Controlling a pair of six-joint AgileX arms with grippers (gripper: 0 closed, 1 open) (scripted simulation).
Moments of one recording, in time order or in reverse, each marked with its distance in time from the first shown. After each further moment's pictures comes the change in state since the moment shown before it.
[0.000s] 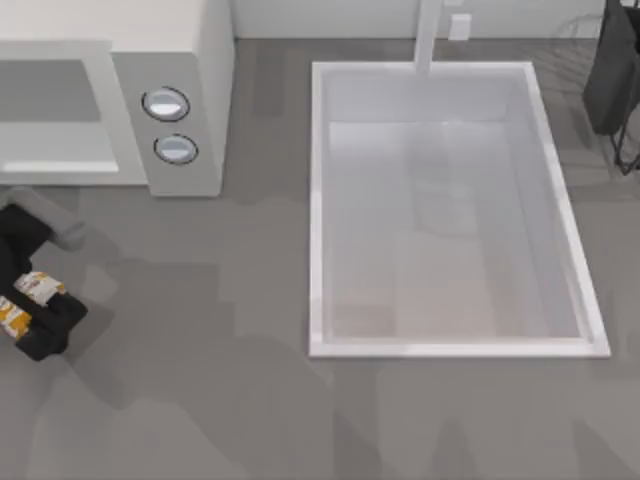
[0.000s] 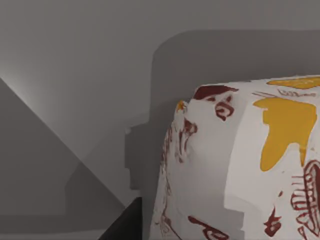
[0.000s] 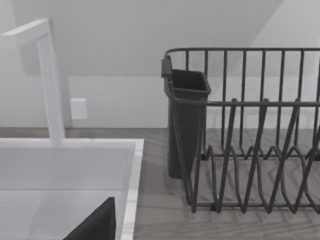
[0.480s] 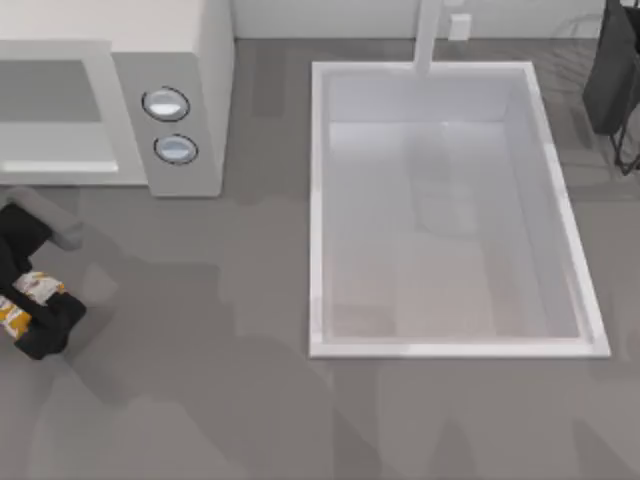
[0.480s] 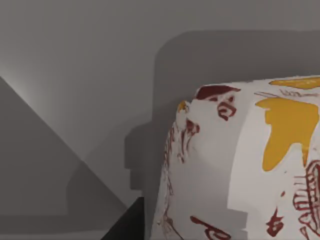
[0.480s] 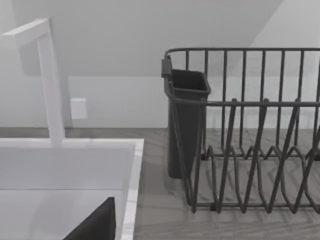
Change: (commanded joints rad) left arm 0.012 -0.081 -0.004 -0.093 -0.011 -0.019; right arm 0.000 0.000 0.000 0.000 0.000 0.000
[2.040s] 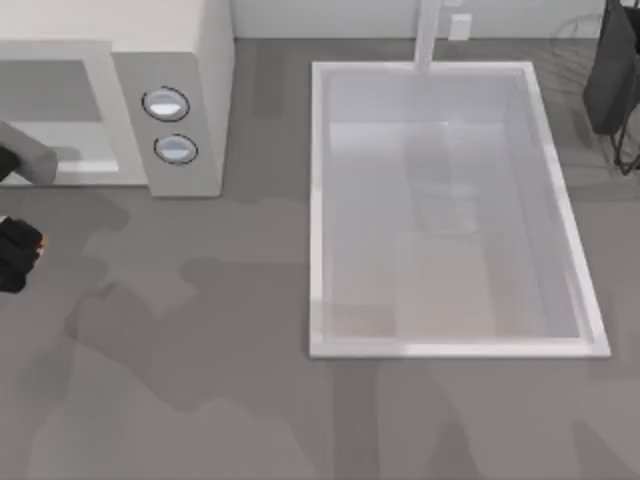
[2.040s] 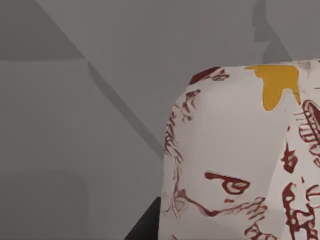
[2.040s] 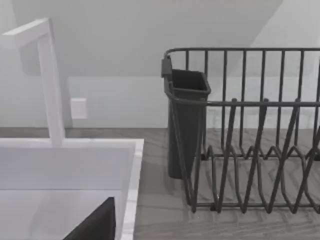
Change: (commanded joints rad) left arm -0.005 -0.123 0.222 -0.366 0.004 -0.017; right arm 0.000 0.000 0.000 0.000 0.000 0.000
